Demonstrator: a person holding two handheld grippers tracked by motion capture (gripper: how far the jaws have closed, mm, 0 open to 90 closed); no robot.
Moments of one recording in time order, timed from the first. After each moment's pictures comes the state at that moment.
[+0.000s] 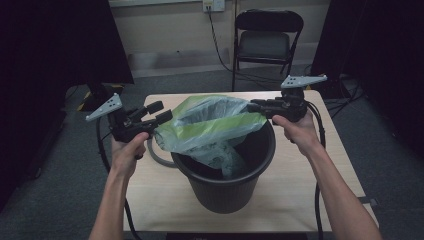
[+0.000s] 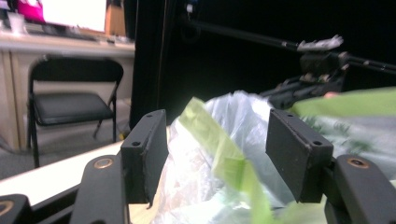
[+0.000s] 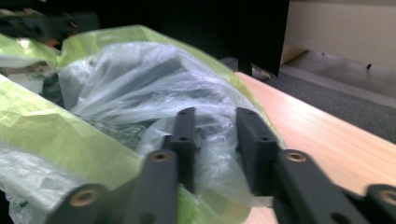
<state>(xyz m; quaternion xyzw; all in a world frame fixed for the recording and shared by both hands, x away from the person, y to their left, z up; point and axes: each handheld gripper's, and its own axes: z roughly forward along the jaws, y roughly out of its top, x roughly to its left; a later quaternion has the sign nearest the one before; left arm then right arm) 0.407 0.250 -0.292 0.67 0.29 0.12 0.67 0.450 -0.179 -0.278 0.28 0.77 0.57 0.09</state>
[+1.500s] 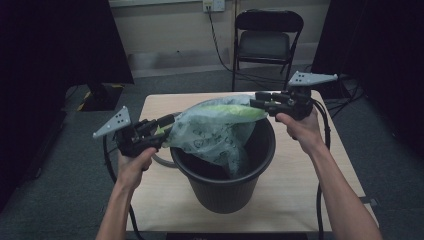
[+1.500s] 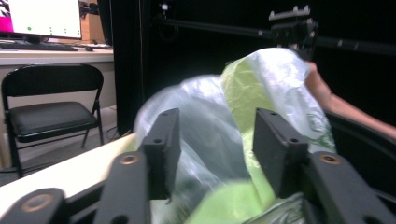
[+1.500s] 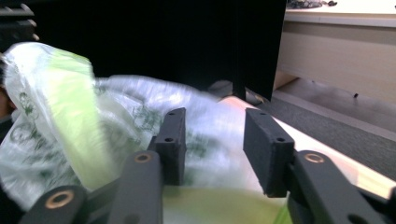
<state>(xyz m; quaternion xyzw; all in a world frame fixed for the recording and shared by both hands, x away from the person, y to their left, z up) 0.358 0.234 -0.303 0.69 0.23 0.15 0.67 0.437 -0.187 -0.268 0.26 0.75 0.59 0.13</state>
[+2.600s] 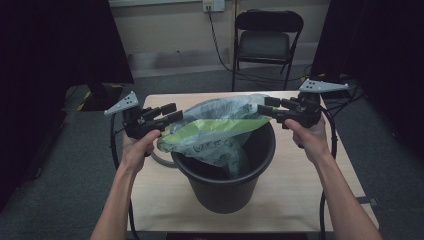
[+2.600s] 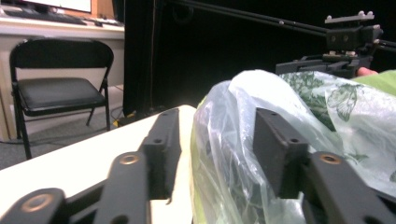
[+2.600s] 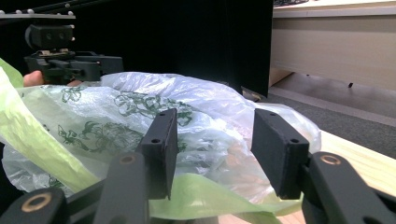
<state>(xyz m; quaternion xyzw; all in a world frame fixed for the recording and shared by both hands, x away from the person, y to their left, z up) 0.421 0.238 -0.301 0.70 0.27 0.10 0.66 0.429 -0.204 -0.279 0.30 0.73 0.61 0.11</state>
